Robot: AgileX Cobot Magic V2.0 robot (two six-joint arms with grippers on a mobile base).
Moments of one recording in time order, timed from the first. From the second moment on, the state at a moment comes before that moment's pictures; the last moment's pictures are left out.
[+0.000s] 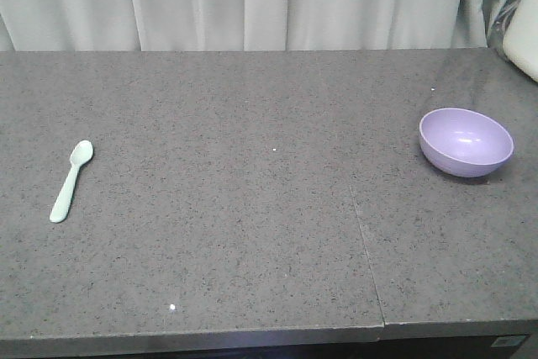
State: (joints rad) left arm 0.01 -0.01 0.02 -0.04 0.08 0.01; right arm -0.02 -0.01 0.03 -0.11 0.04 0.13
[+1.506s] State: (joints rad) left arm 0.01 -0.01 0.02 -0.04 0.08 0.01; right arm -0.02 -0.01 0.03 -0.11 0.04 0.13
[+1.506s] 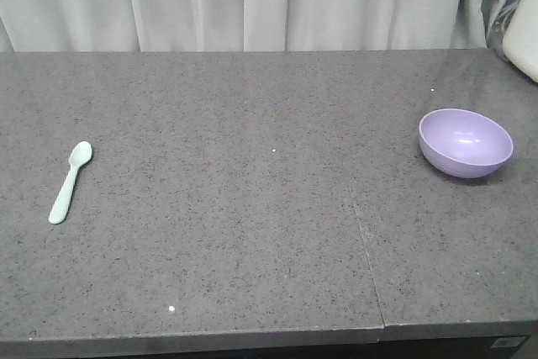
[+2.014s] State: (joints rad) left arm 0.01 -0.01 0.02 -0.04 0.08 0.01; right arm -0.02 -0.01 0.03 -0.11 0.04 0.13
